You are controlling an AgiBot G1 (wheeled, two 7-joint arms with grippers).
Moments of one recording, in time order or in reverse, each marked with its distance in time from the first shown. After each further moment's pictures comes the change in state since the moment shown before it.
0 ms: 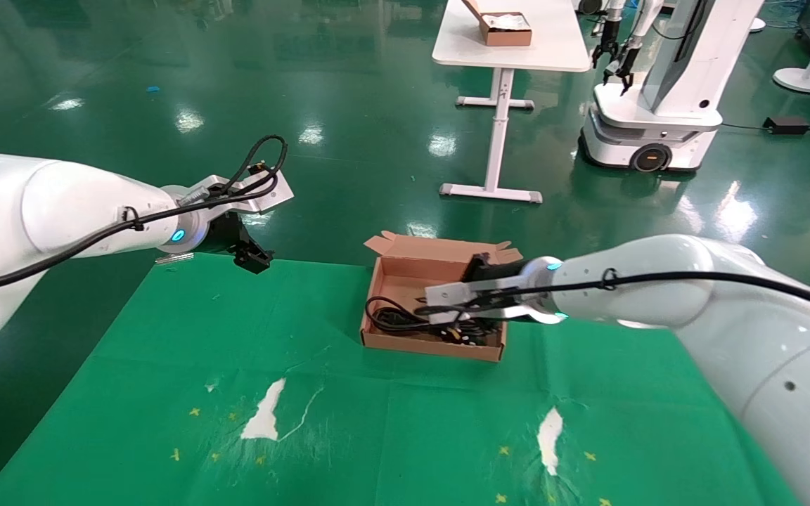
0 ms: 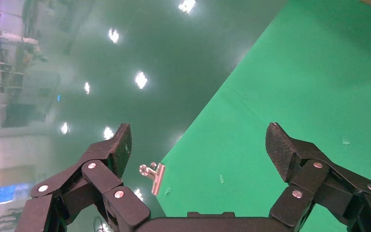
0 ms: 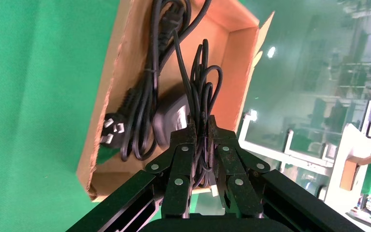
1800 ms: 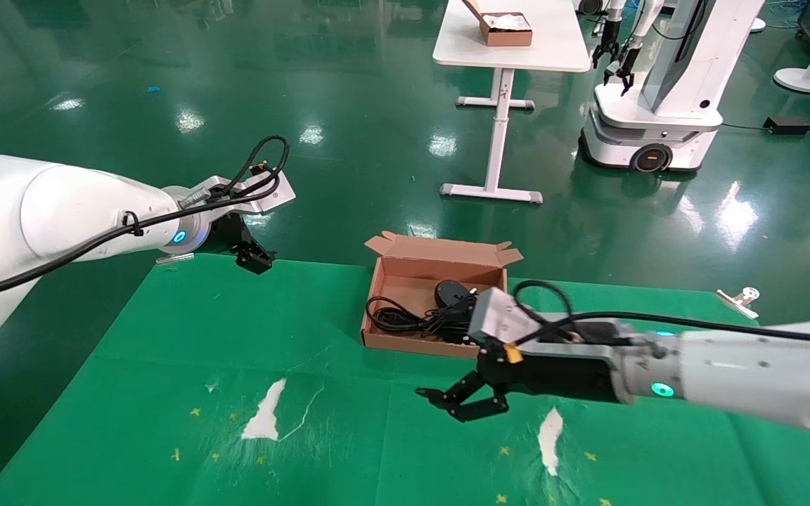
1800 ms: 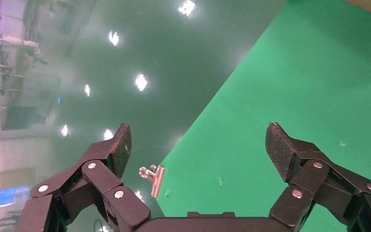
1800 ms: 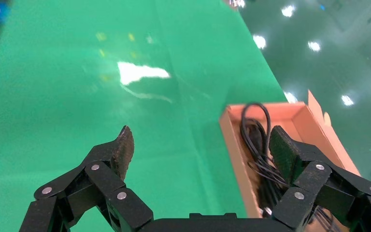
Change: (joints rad) left arm 0.027 -0.041 -0.019 -0.074 -0.018 0.027 -0.025; right arm -0.311 0.374 0.386 0.405 0.510 -0.388 0.217
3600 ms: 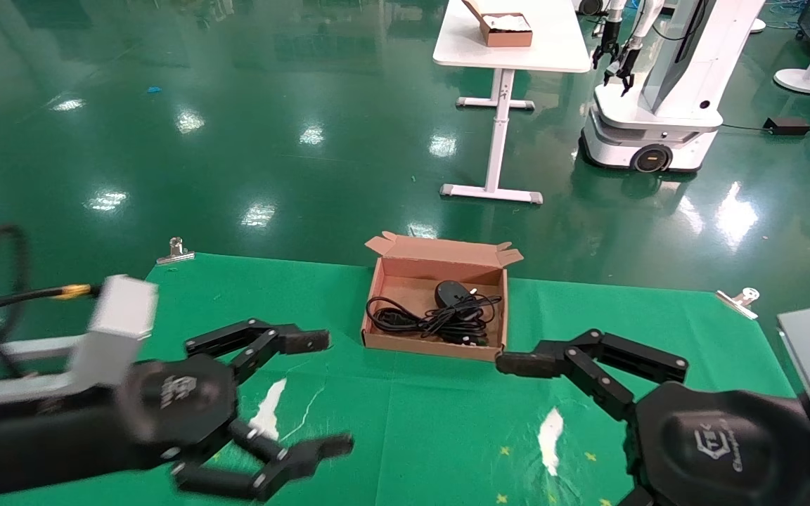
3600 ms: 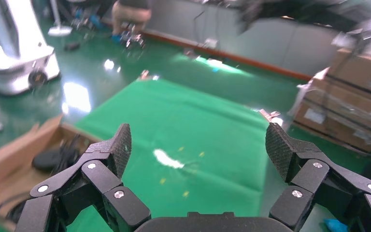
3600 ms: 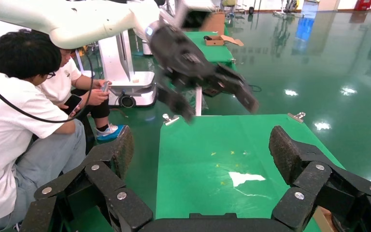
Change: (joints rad) left arm 0.708 -0.609 -0.958 -0.804 -0.967 0.746 0.392; right arm -0.321 0.384 0.395 0.413 0.529 -0.396 0.222
